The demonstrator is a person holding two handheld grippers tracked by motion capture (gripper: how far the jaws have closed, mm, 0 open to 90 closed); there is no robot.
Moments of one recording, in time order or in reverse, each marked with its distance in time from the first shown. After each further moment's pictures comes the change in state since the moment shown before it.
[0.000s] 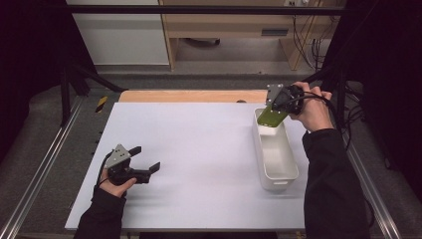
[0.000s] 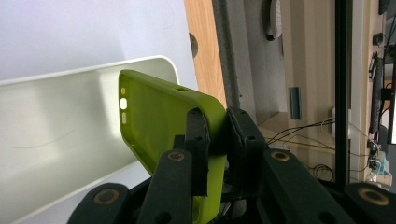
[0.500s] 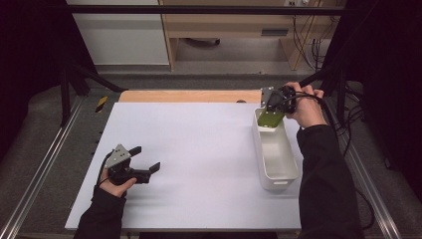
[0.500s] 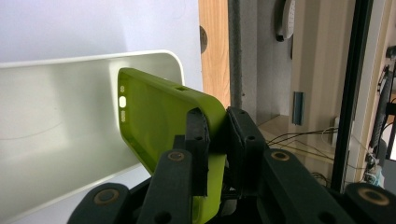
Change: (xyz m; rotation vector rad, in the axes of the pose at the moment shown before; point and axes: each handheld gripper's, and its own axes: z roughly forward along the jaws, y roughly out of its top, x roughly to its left) left arm 0.000 0.000 0.001 0.003 -0.003 0.001; right arm 0.000 0.007 0.027 0.033 0.029 -0.099
